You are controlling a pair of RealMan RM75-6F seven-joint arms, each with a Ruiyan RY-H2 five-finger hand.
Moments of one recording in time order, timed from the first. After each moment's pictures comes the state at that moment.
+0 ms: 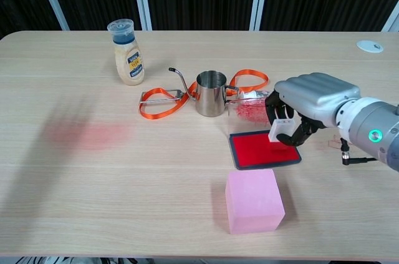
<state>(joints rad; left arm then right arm) -0.20 -1.12 -0.04 -1.72 1.42 1.32 0.06 0.62 -1.69 0.16 -1.61 -0.98 1.11 -0.83</state>
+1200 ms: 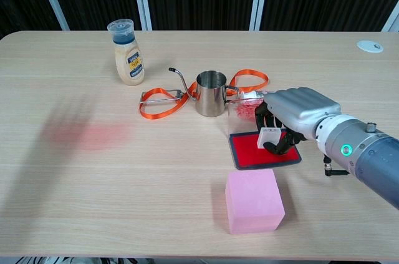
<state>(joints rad) -0.21 -1.11 -0.03 -1.72 1.41 1.30 0.04 0.65 -1.81 0.14 -1.48 -0.93 1.12 -0.76</state>
